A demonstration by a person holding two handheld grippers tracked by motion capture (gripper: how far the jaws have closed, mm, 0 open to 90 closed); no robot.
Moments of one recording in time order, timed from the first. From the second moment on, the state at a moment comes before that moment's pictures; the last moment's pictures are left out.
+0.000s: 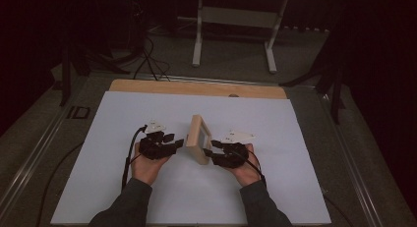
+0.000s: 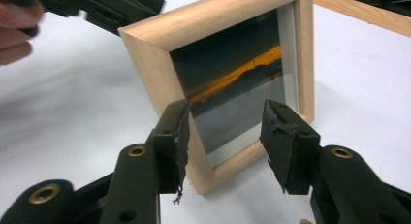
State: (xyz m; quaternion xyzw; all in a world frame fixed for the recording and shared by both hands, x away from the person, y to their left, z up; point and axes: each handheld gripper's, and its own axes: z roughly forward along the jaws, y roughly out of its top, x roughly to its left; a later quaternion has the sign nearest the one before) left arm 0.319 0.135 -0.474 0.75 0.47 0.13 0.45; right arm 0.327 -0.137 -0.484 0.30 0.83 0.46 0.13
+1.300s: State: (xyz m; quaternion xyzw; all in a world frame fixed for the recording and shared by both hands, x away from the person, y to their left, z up) left arm 0.320 0.088 -0.459 0.76 0.44 0.13 0.47; right arm 0.332 -0.162 -0.477 0.34 0.80 0.47 0.14
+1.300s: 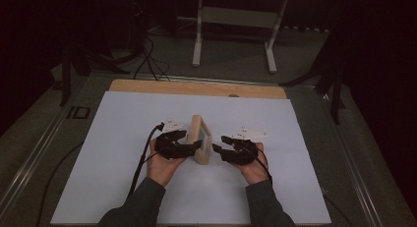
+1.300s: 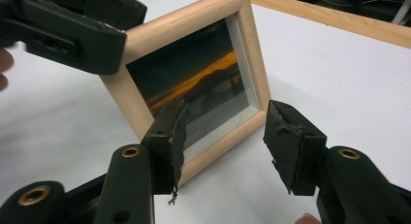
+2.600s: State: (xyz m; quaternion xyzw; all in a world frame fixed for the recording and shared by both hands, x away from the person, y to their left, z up) left arm 0.326 0.081 -0.469 0.76 0.45 0.10 0.45; right arm 0.334 -0.172 -0.473 0.34 0.79 0.49 0.14
